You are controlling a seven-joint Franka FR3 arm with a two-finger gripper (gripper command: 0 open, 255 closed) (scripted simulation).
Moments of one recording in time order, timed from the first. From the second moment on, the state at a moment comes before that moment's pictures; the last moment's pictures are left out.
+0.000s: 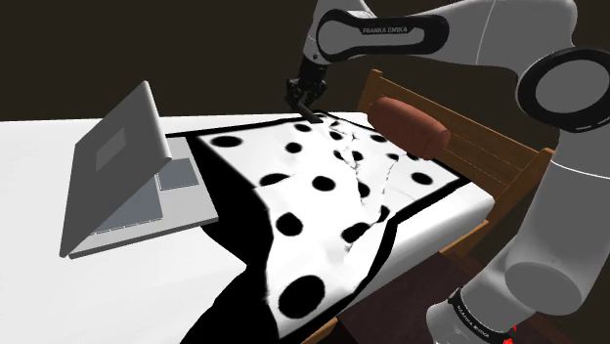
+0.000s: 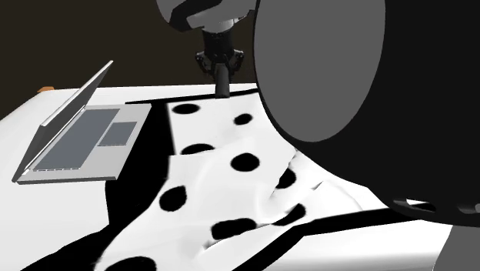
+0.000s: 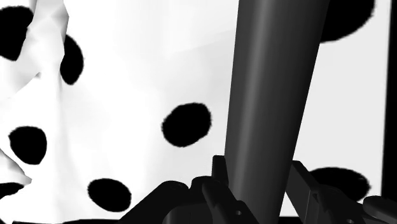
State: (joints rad) arm 0.00 0.30 0.17 -1.53 -0.16 2.03 0.35
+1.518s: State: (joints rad) arm -0.14 0.28 0.11 -1.39 -0.09 1.88 0.12
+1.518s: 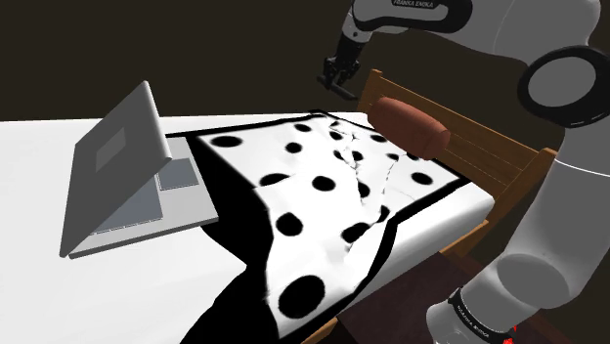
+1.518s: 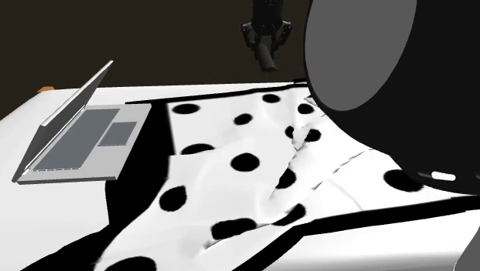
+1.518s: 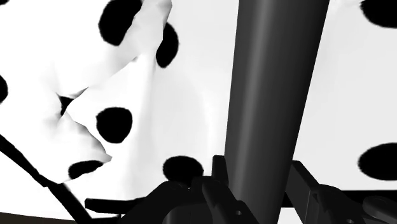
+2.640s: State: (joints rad) arm -0.39 0.47 0.02 -1.10 0.01 1.79 -0.24
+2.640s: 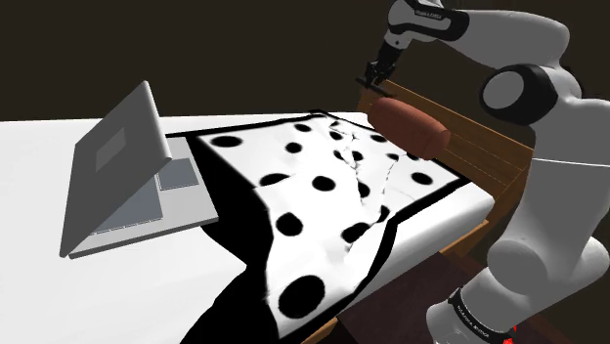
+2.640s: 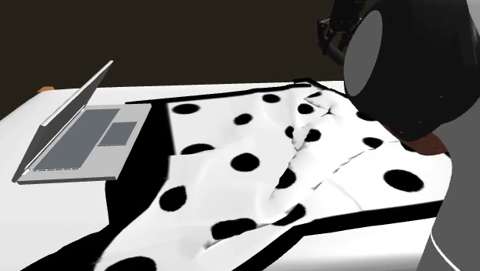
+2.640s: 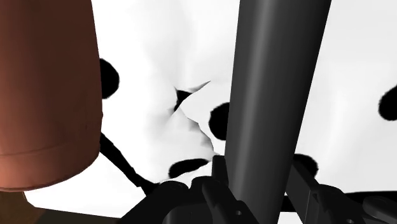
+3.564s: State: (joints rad) arm -0.49 0.61 0.01 -0.98 0.04 1.82 -0.35
